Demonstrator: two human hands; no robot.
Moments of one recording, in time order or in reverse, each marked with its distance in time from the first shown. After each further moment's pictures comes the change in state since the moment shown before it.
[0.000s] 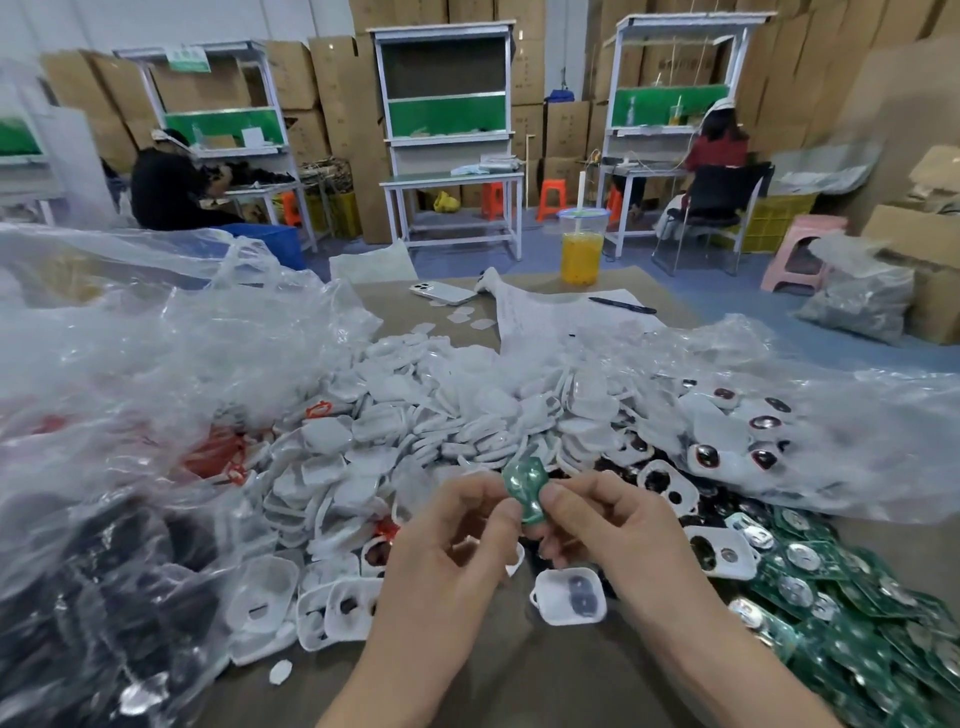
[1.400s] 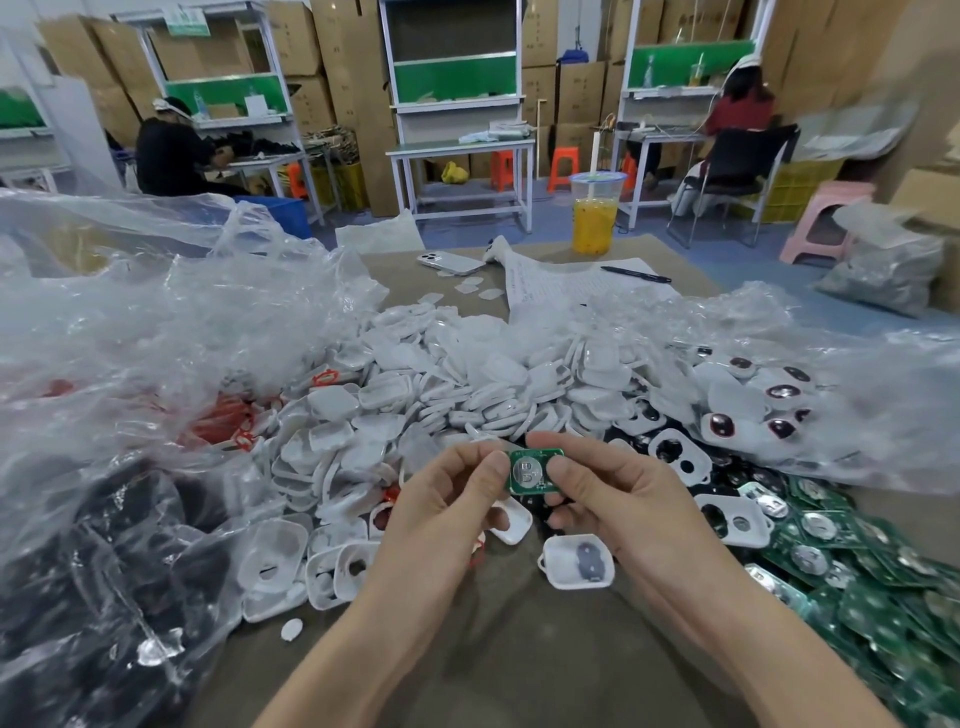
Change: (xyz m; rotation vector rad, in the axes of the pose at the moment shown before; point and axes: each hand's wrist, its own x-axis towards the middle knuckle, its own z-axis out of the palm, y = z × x) left_hand 0.011 -0.009 -0.010 -0.192 -0.138 -0.283; right_hand 0.001 0.001 0.003 0.136 -0.097 0.085
